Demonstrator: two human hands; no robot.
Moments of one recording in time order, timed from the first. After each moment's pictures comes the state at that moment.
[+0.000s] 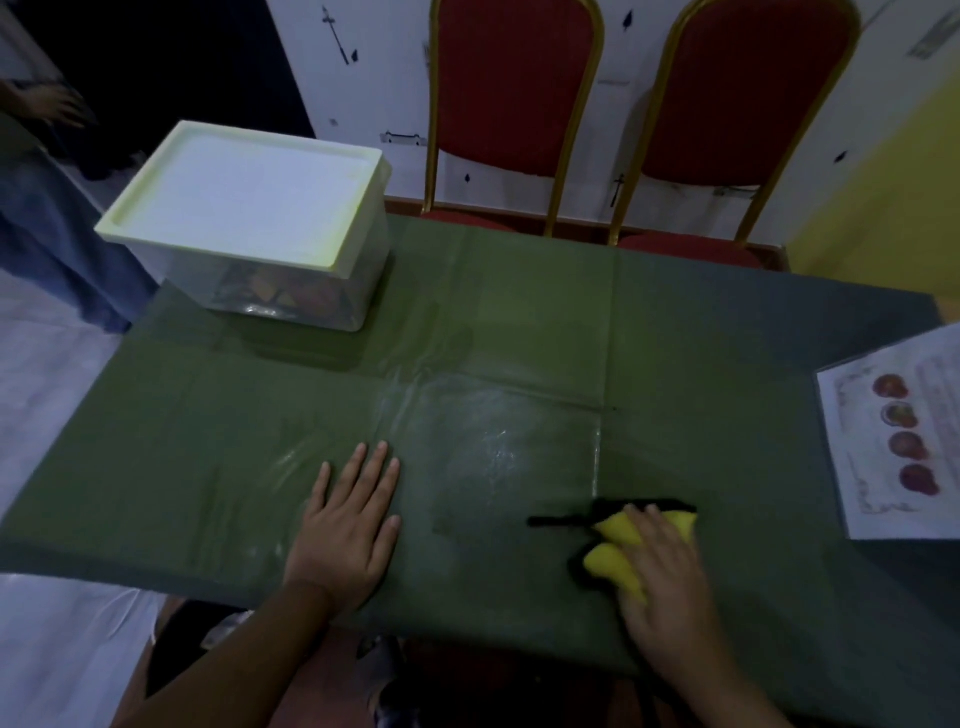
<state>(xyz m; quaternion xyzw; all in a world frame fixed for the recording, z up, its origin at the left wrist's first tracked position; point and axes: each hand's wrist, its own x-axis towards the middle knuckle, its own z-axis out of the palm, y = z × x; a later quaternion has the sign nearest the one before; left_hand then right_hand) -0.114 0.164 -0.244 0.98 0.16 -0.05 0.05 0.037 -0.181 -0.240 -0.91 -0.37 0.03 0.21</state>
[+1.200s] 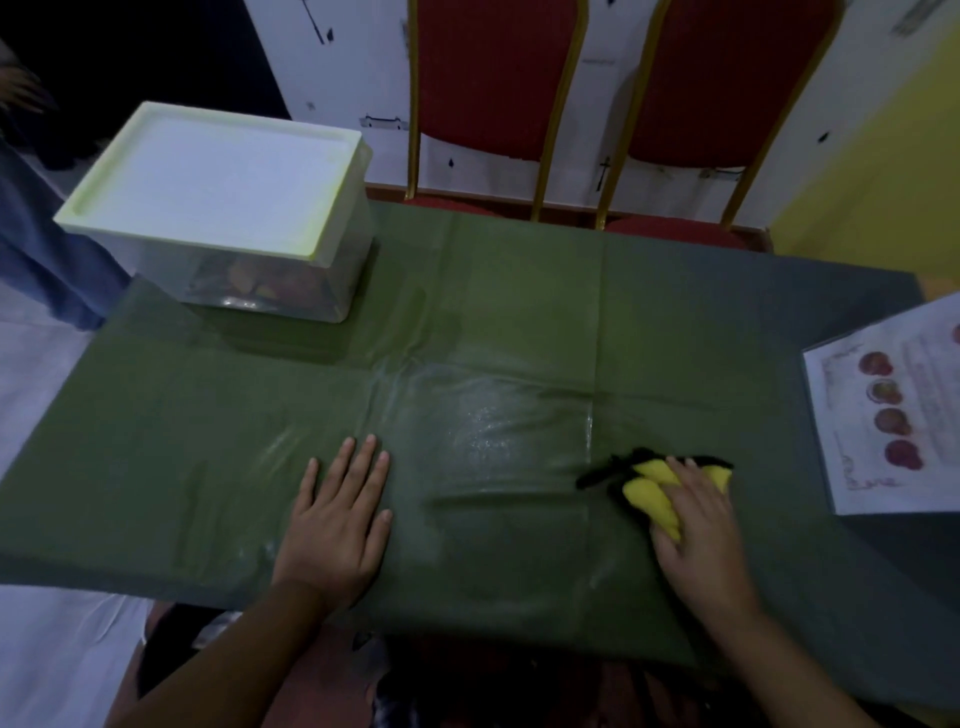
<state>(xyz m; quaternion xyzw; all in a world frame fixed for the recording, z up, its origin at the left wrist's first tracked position) -0.113 0.163 -0.242 0.98 0.16 -0.04 0.05 0.083 -0.193 -0.241 -0.95 -0.27 0.00 0.19</state>
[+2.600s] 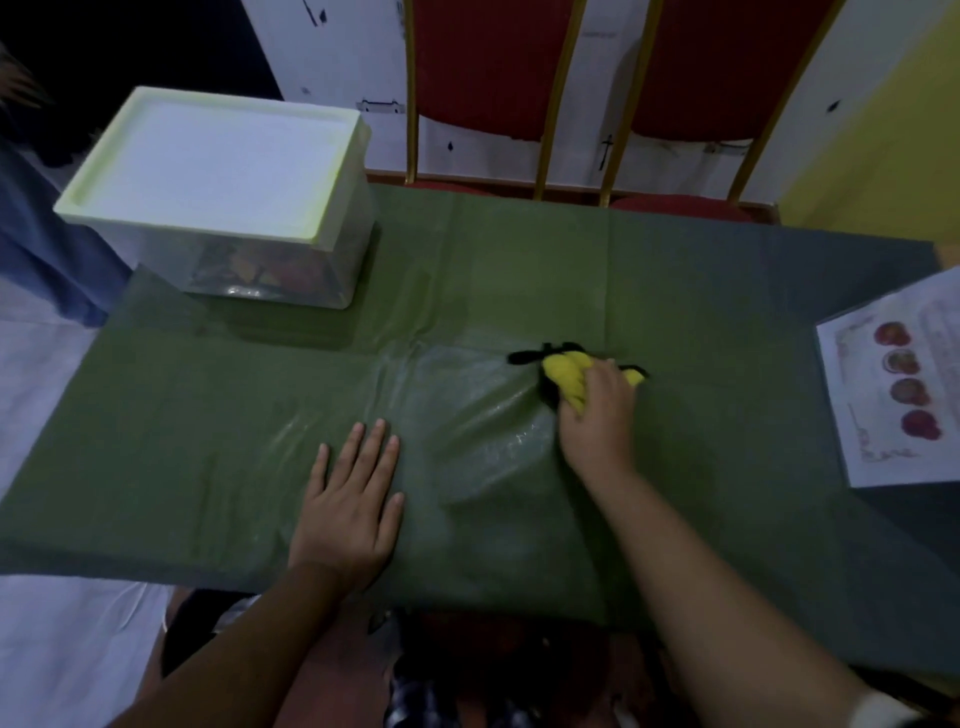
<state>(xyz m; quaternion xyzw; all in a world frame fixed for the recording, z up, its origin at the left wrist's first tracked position) -0.113 0.161 -0.240 0.98 0.17 -0.05 0.06 0.113 -0.043 -0.239 -0.94 -0.18 -0.01 0.31</state>
